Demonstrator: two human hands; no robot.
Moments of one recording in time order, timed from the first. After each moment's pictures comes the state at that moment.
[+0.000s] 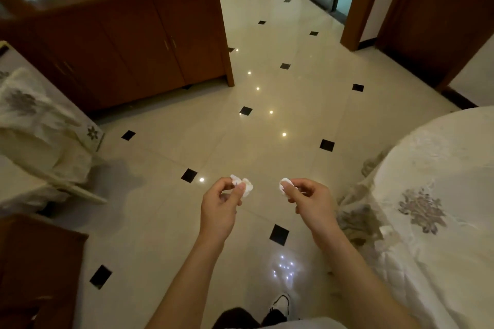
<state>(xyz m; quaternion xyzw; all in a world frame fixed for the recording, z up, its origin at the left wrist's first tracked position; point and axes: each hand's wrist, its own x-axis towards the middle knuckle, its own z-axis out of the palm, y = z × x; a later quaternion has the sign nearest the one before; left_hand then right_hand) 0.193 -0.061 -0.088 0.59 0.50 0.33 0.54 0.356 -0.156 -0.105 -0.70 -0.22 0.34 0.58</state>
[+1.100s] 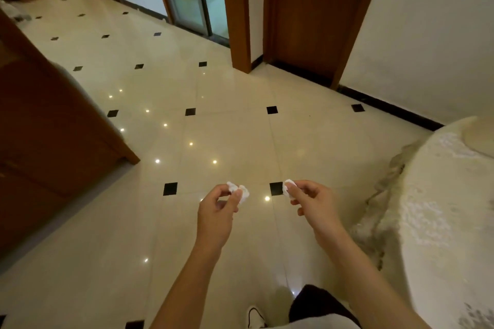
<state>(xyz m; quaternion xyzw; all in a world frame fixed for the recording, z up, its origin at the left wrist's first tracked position) 0.602 0.328 -0.090 0.69 0.33 0.16 0.63 0.700 0.154 -0.091 -0.73 0.02 0.19 0.66</state>
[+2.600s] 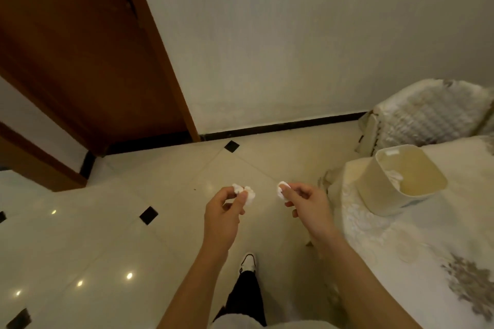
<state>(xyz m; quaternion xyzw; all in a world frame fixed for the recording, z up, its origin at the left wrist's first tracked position) 1.299 0.156 -0.093 0.74 0.03 -0.11 0.66 1.250 -0.017 -0.103 -0.69 0.29 -0.08 0.66</state>
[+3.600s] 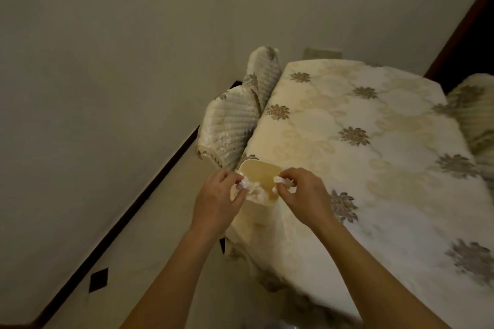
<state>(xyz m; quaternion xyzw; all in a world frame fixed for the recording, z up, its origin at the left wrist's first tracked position) 1.383 -0.140 -0.055 0.66 -0.68 -0.05 0.31 1.176 -0.187 -0.062 -0.73 0.58 -0.30 0.20</state>
